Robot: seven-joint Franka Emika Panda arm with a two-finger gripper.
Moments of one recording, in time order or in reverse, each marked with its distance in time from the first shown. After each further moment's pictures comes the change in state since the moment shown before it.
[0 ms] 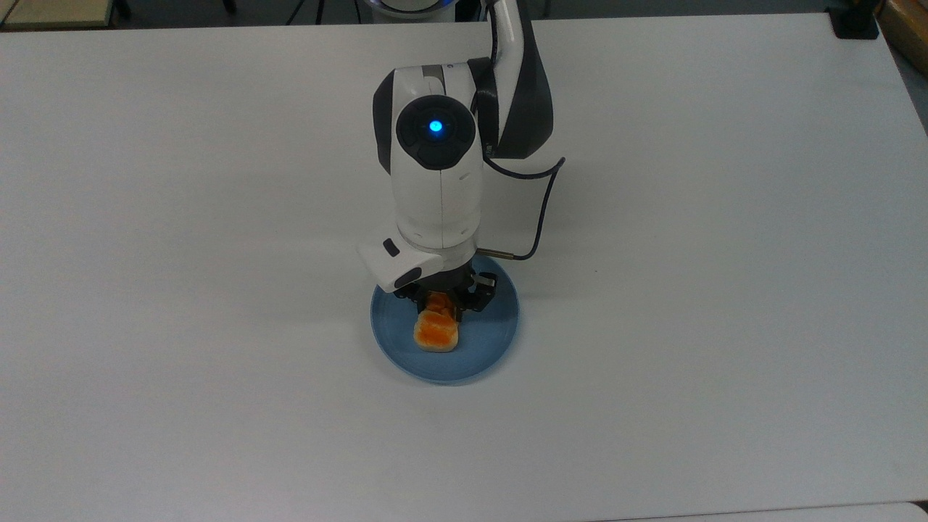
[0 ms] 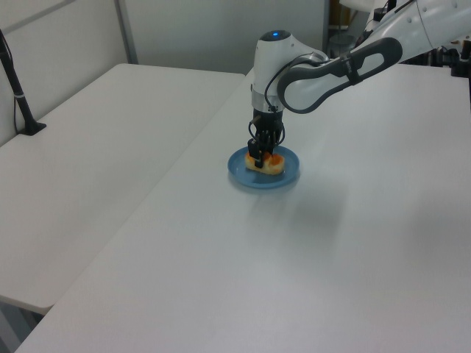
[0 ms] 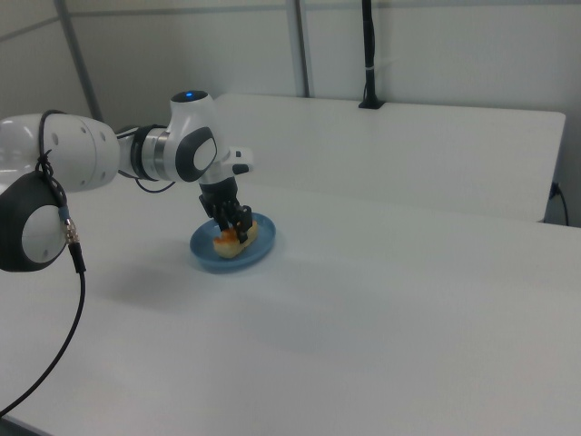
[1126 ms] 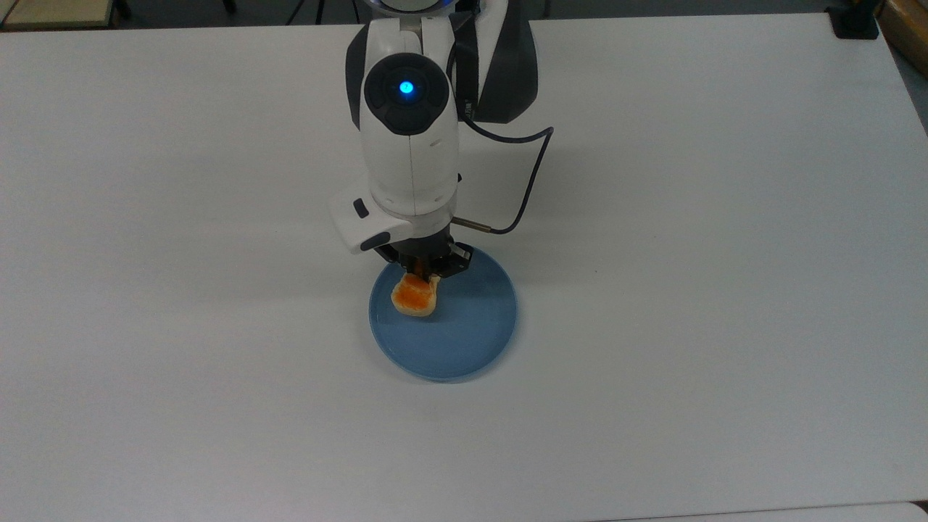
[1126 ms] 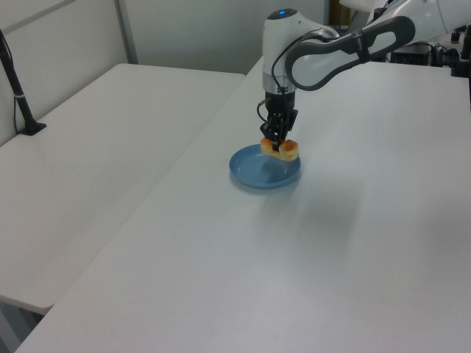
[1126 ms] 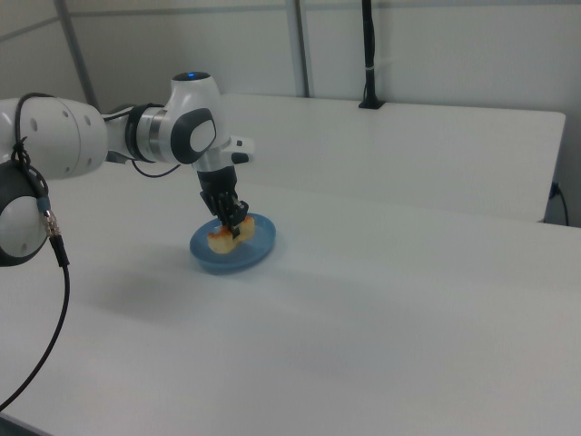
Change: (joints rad) arm -0.005 -0.099 -0.032 -0.041 0.023 -0.137 0.037
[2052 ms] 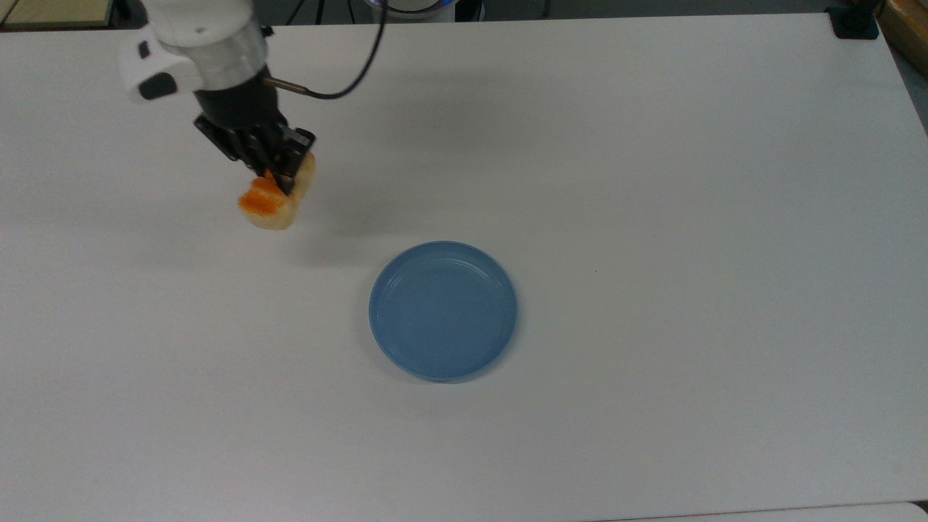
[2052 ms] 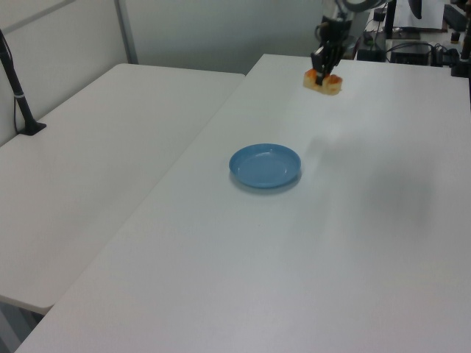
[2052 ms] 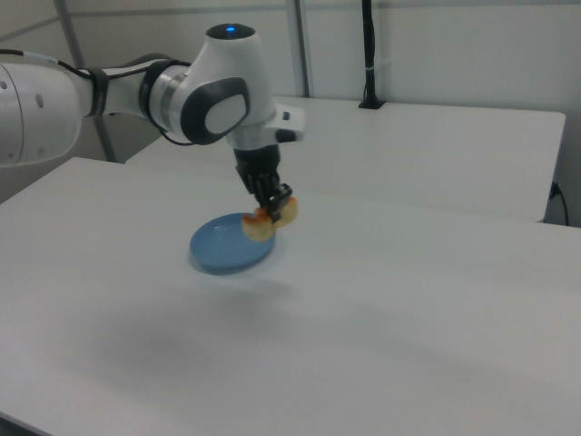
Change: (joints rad) arm -0.067 -0.331 -0.212 -0.240 0.161 -0.001 -0.222
